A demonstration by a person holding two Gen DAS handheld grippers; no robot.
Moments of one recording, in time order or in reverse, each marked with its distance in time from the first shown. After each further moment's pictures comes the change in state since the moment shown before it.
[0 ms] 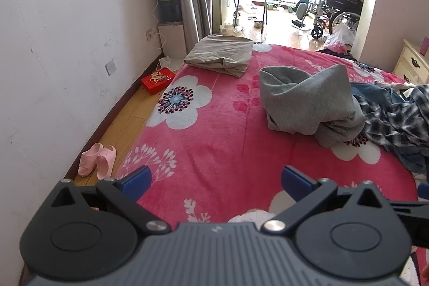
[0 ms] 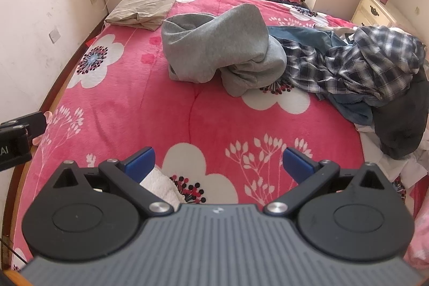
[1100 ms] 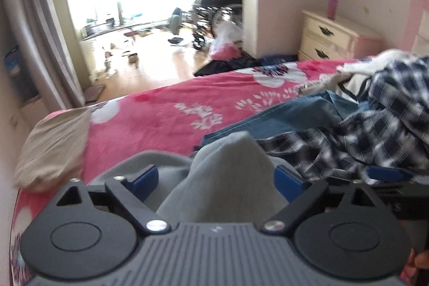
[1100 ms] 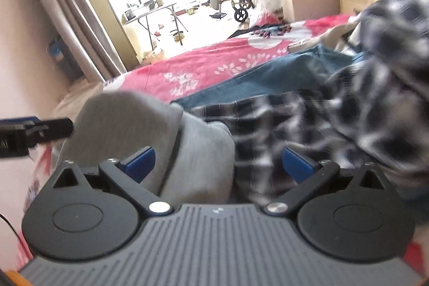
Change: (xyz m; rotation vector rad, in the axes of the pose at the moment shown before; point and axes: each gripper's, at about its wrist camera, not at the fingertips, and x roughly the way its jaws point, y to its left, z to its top) left arm 0.293 -0.276 0.179 0.432 -0.122 -0.390; right arm 0.290 -0.230 0.144 0.377 -0.241 0.151
